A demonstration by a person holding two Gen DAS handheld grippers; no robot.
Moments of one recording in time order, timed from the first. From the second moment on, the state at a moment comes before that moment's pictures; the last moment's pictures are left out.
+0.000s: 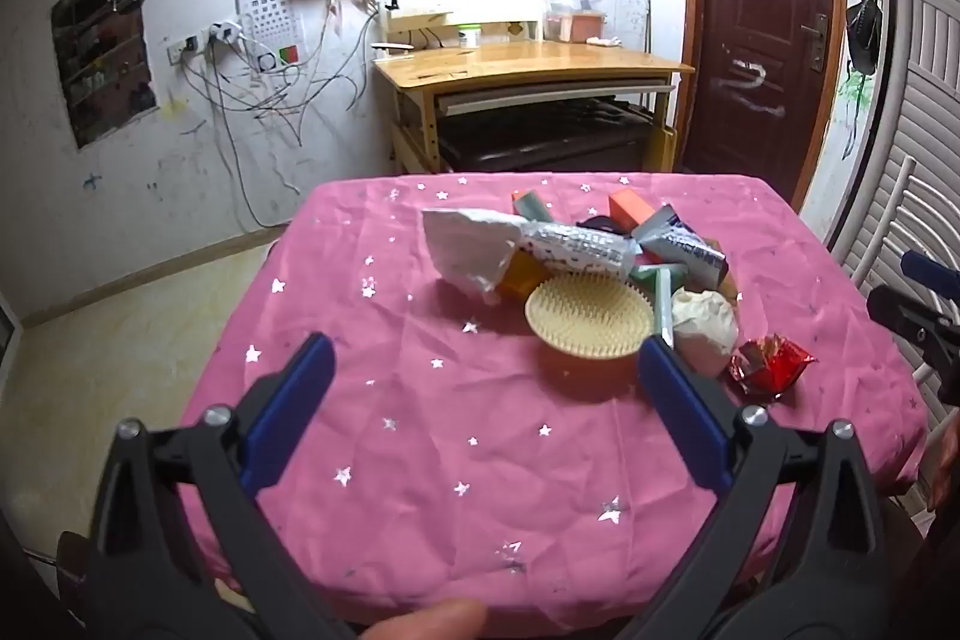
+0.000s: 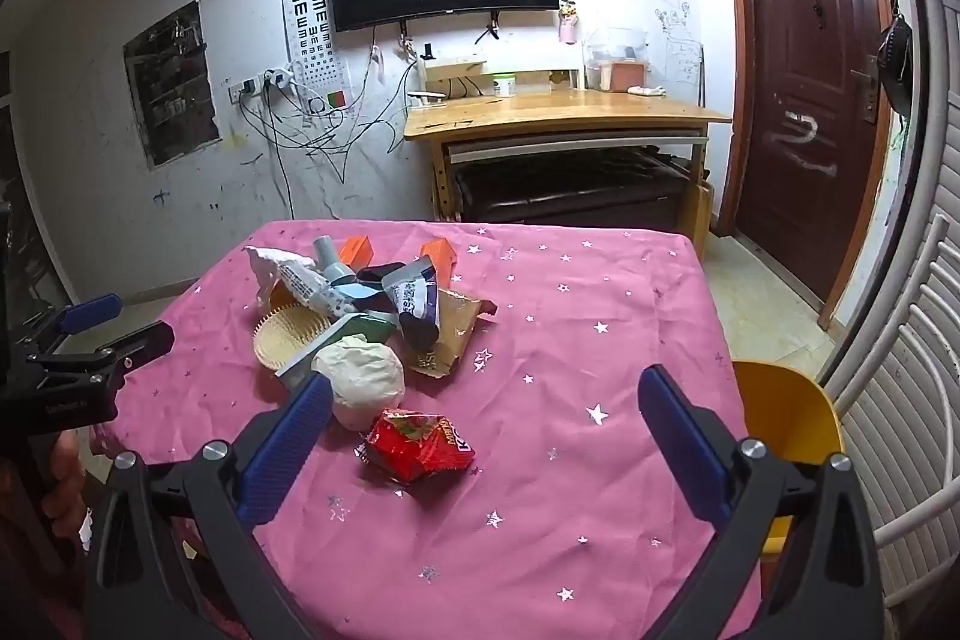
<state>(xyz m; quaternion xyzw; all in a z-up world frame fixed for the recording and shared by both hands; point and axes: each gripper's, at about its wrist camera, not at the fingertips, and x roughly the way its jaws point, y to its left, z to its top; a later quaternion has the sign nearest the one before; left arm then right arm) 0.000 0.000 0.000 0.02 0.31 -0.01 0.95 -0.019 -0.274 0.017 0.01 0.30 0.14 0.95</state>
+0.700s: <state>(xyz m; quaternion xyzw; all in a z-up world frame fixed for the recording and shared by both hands) -0.003 0.001 0.002 0.03 0.31 0.00 0.95 -0.020 -0.274 0.018 0.01 0.29 0.14 0.95</state>
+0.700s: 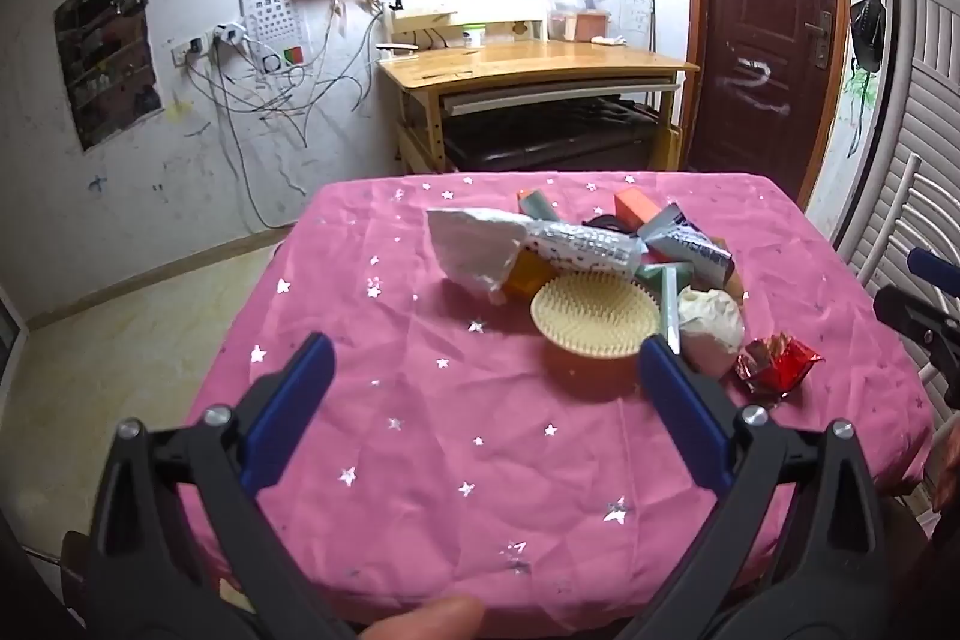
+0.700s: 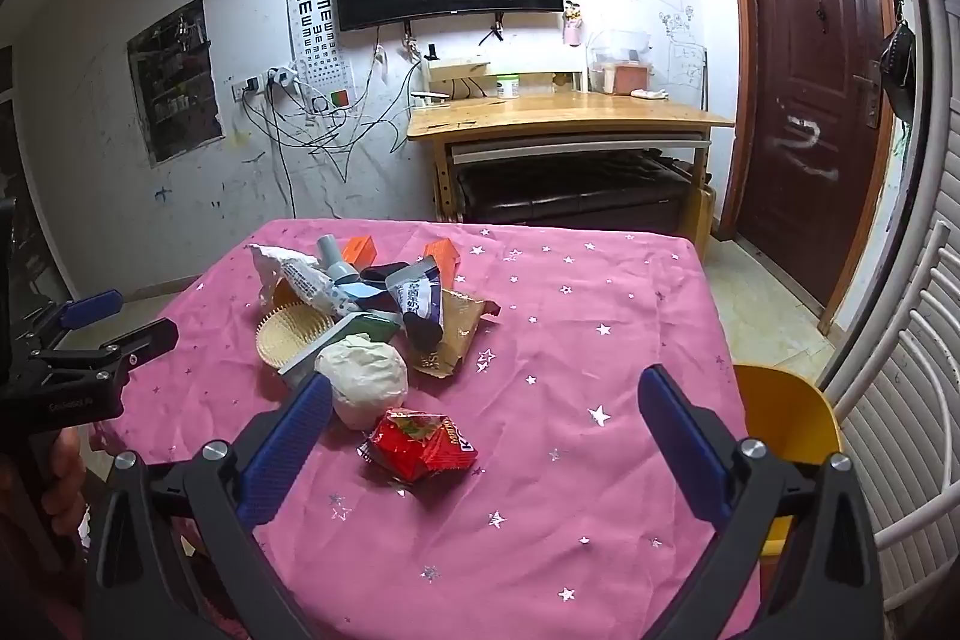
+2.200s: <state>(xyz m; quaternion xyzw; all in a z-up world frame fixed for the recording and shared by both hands) -0.001 0.002 0.000 0.03 0.31 0.00 0.95 -0.022 -0.270 0.017 0.00 0.29 0.14 0.95</state>
